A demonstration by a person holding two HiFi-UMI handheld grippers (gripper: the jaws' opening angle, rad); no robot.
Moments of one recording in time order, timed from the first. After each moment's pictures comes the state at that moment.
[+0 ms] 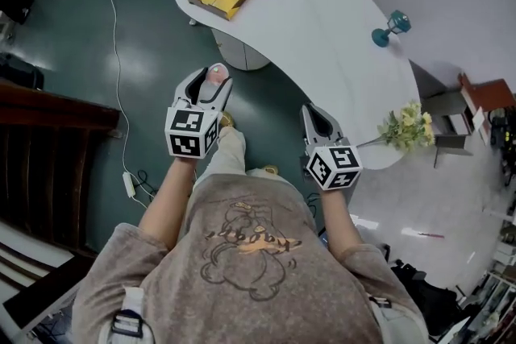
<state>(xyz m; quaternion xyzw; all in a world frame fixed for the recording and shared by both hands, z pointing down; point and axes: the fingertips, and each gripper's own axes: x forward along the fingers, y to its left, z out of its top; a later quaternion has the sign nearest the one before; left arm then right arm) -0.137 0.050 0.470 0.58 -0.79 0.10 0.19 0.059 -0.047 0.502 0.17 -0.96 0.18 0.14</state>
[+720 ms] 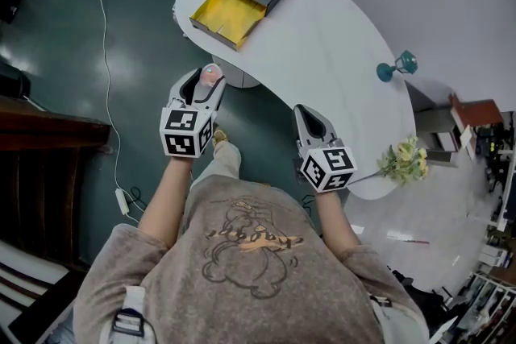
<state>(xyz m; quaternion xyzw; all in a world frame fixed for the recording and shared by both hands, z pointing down) -0.272 0.011 0.476 0.57 -0.79 0.06 0.20 -0.075 -0.082 0.485 0.16 -0.96 0.16 0.15</state>
